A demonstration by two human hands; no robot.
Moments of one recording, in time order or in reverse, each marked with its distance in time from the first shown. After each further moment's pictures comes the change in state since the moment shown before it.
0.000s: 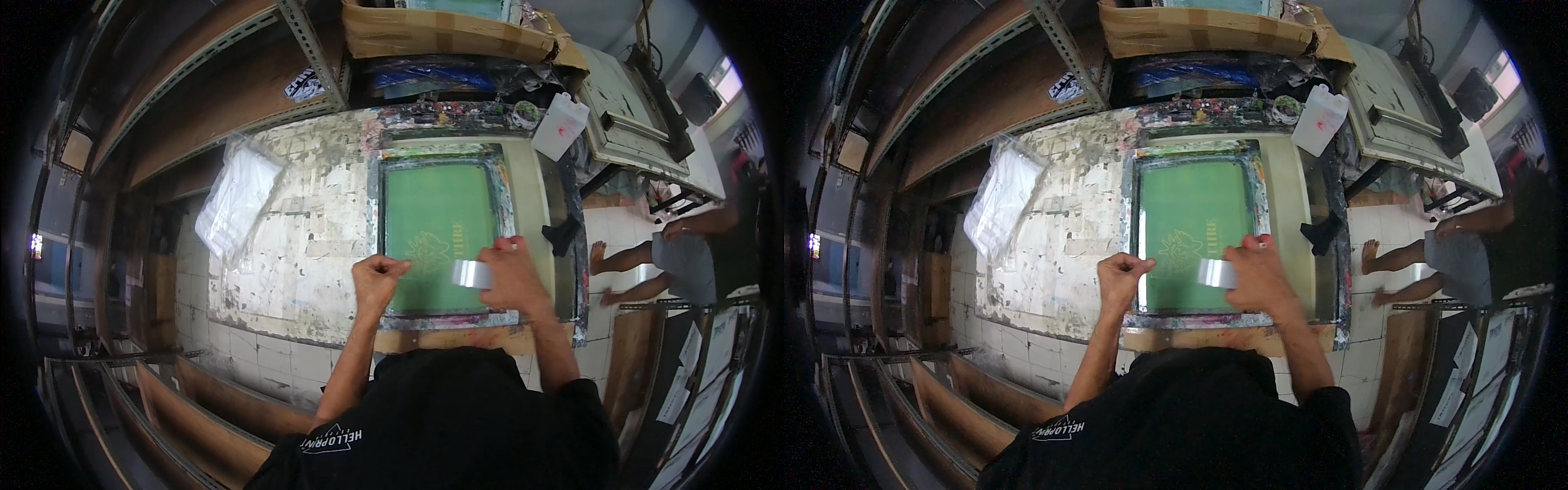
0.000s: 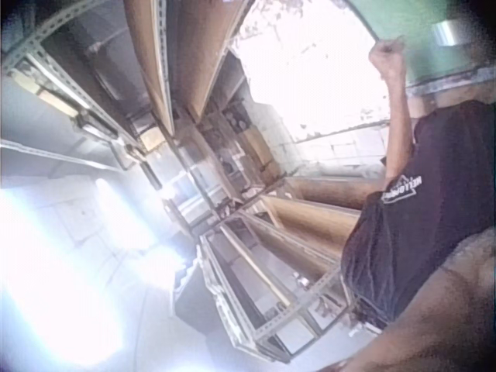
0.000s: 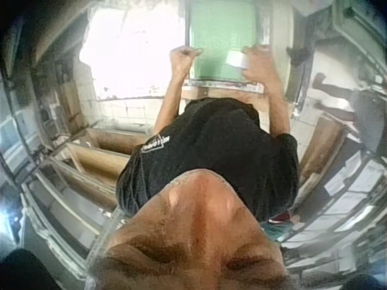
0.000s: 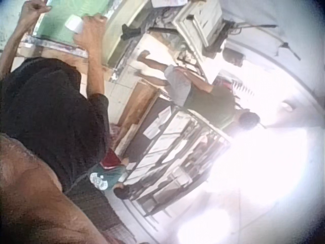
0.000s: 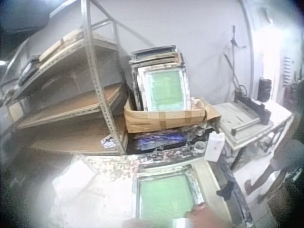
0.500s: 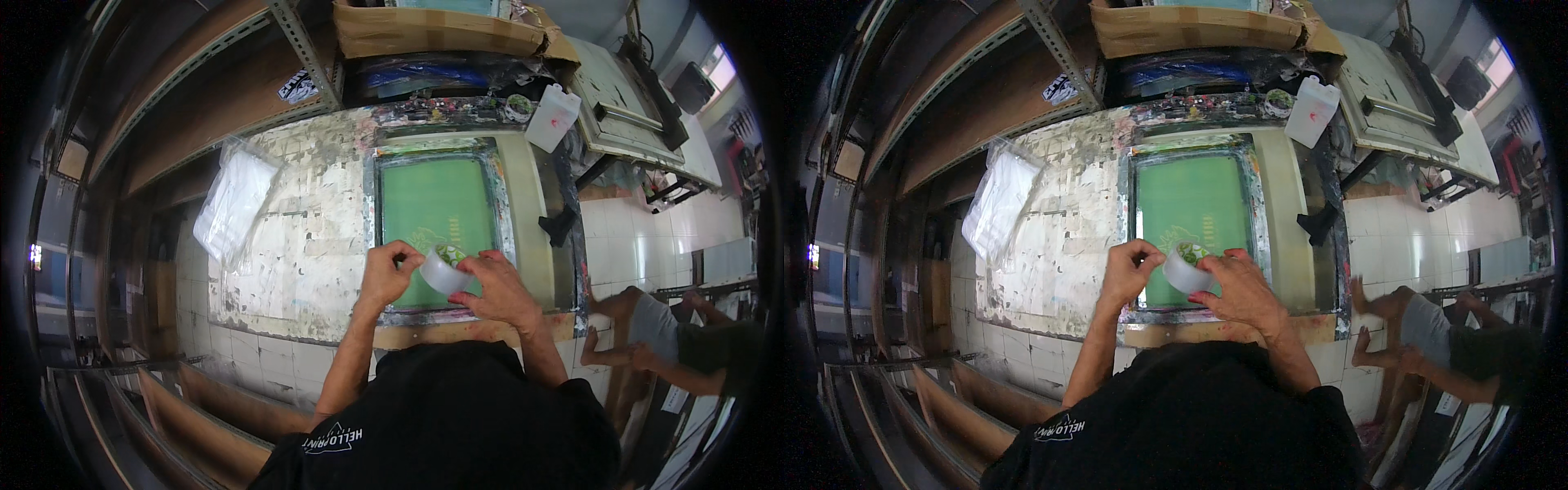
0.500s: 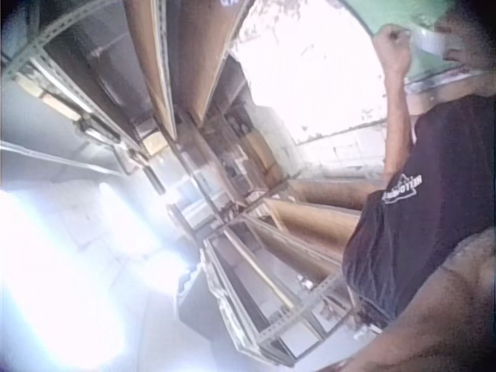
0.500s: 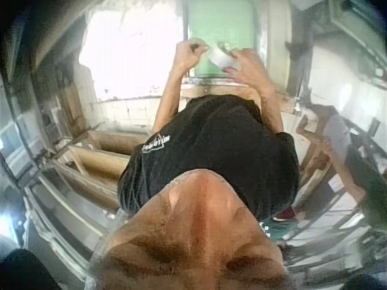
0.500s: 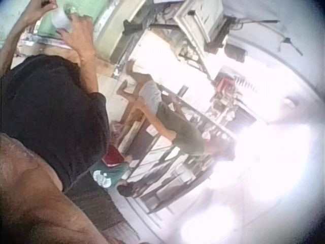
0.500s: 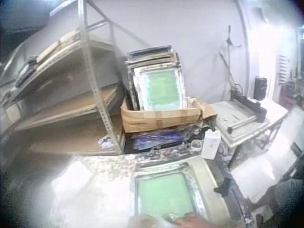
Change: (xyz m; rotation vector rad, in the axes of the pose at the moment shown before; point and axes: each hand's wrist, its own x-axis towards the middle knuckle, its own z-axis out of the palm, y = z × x) left_hand -0.002 0.038 0.002 0.014 -0.356 0.128; right_hand -0.017 -0.041 -0.002 0.341 0.000 0.028
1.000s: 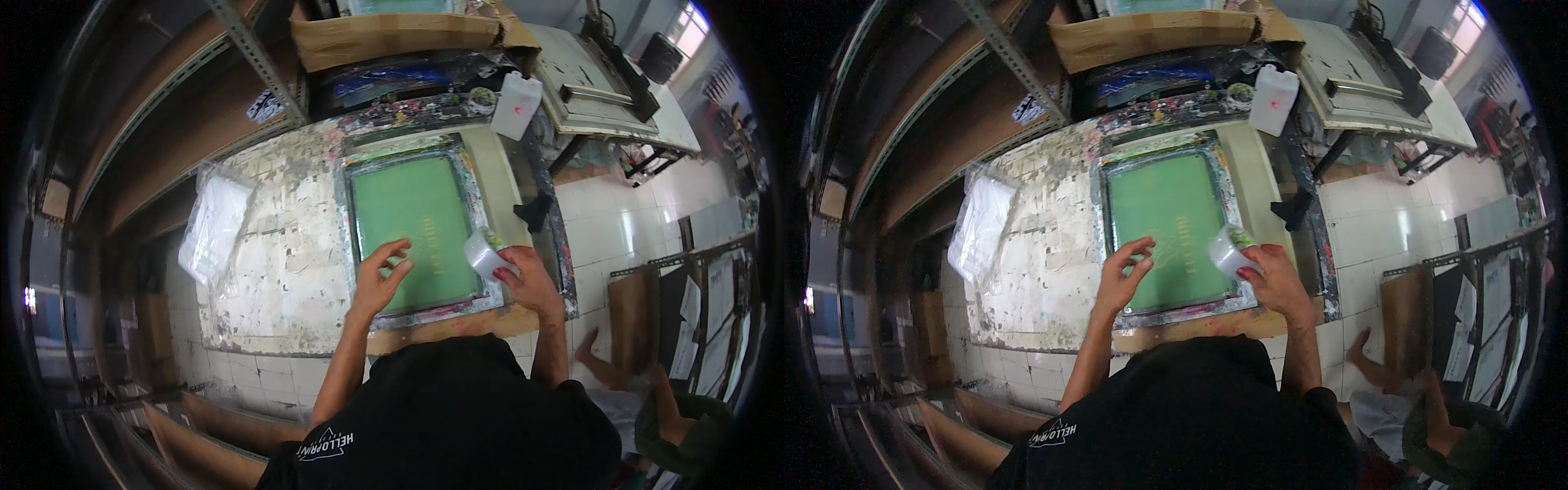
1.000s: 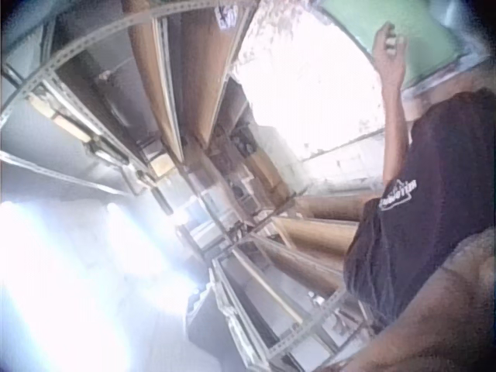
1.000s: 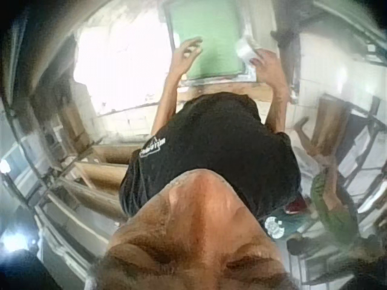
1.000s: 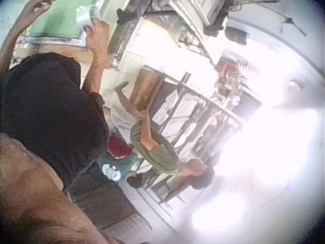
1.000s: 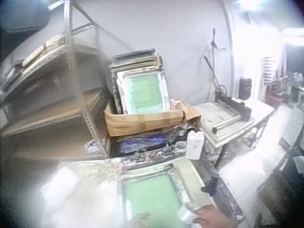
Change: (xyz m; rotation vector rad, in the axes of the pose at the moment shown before) left_hand 0.001 -0.010 0.021 -0.016 -0.086 0.189; right_hand -0.063 0.054 -0.022 0.123 0.317 0.254
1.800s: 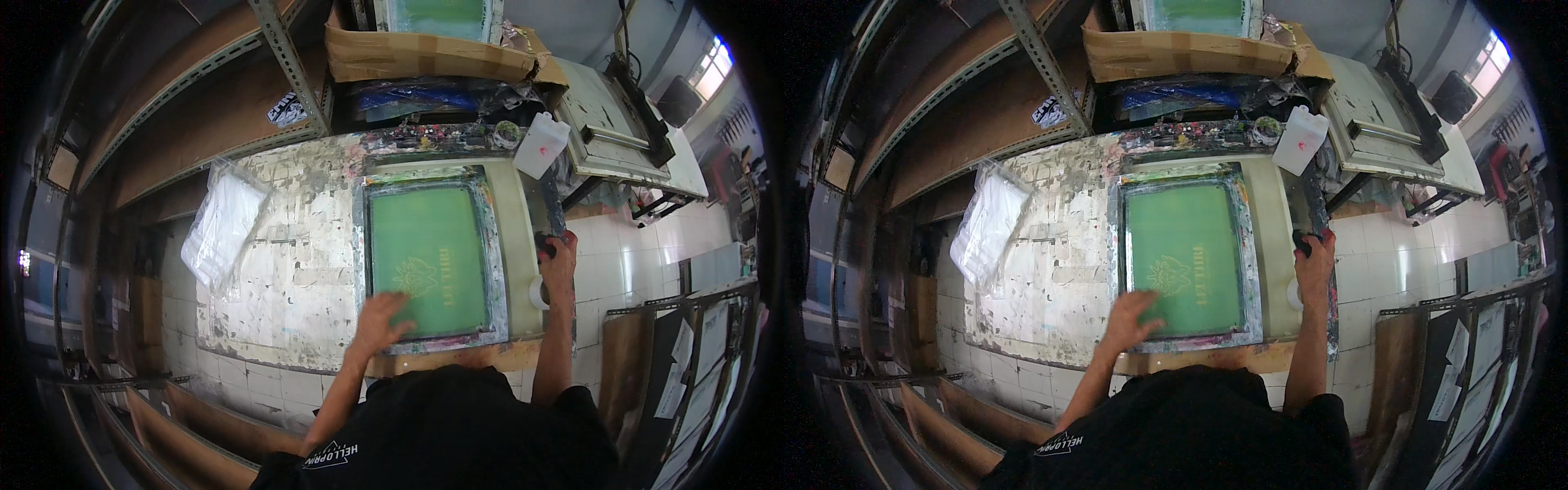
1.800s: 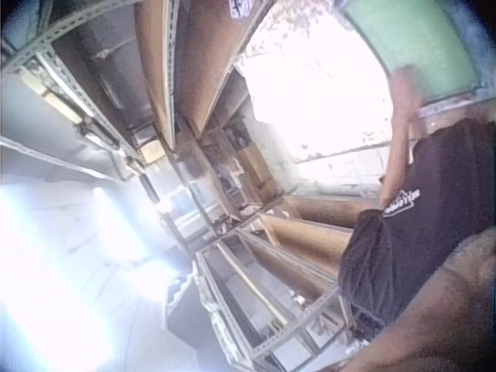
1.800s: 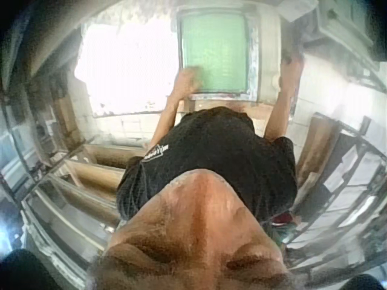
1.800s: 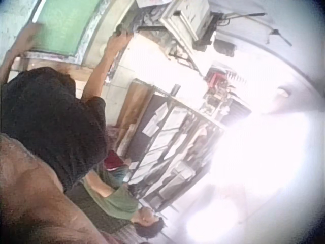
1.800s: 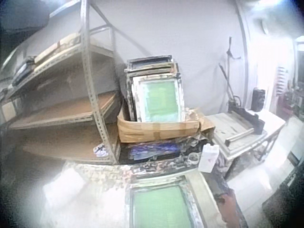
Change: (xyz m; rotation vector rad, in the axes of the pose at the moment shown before) left_hand -0.035 -0.078 -0.023 0.670 -0.111 0.252; right_hand 0.083 0.111 -0.011 -0.407 0.487 0.144
